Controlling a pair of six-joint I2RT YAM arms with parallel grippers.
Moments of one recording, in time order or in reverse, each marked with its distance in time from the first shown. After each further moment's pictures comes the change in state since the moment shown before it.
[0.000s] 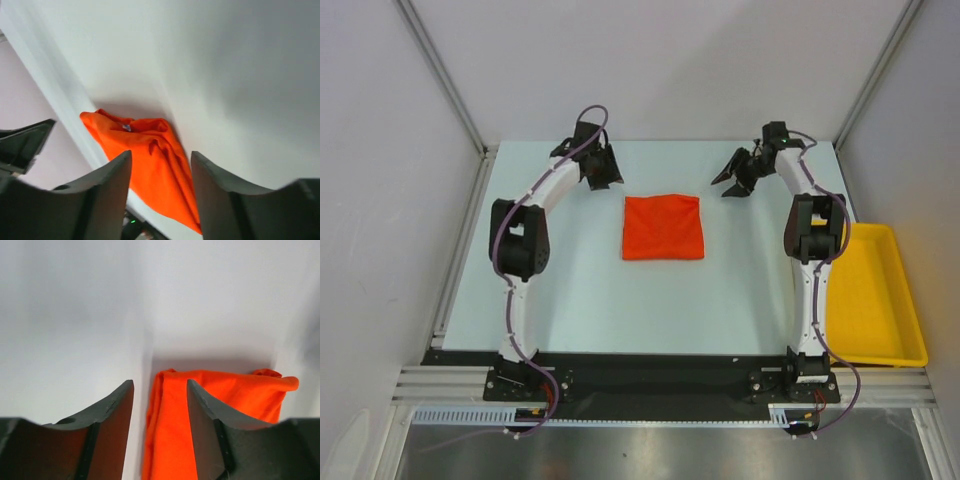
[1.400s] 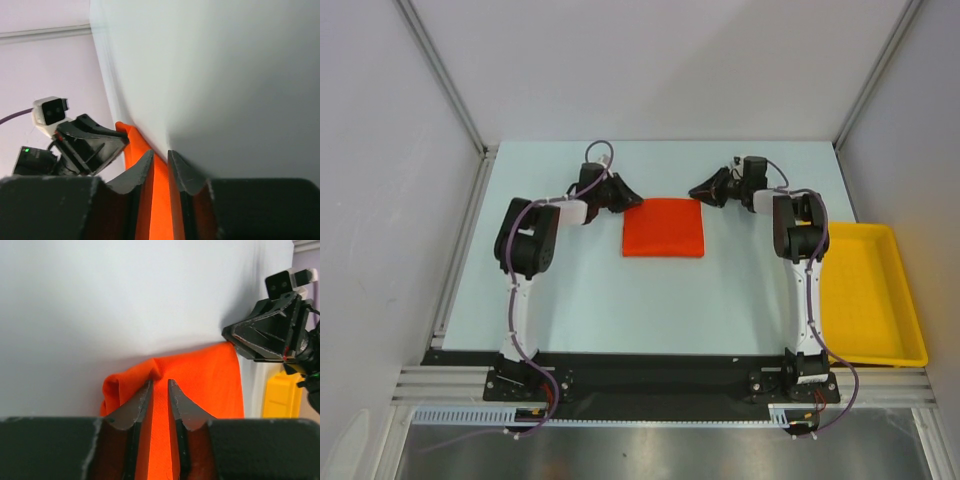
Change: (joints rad) left arm -0.013 0.029 -0.500 0.840 0.307 -0.263; right arm 0.050 0.053 -0.479 1.081 -0.197 0.381
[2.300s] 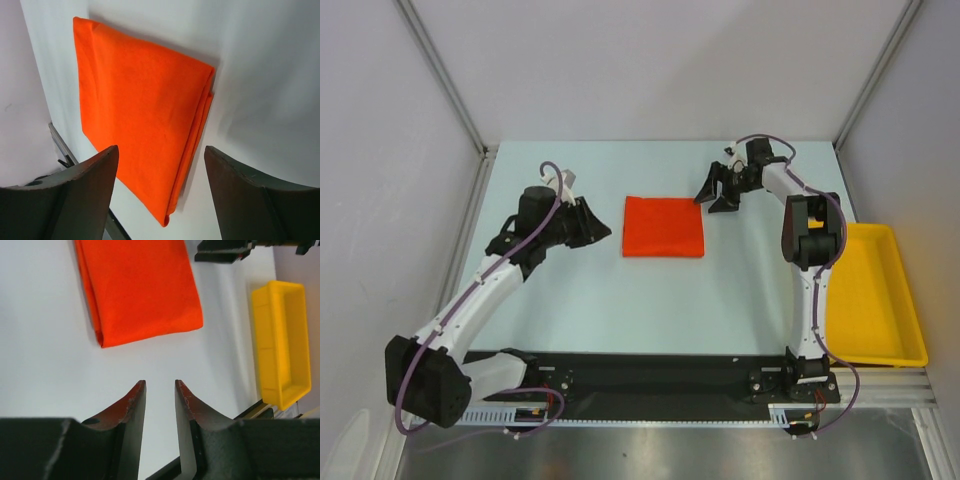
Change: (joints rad) left arm -0.055 -1.118 -0.511 -0.571 -0.103 0.264; right arm 0.002 -0.215 0.131 -0.856 0.048 -0.760
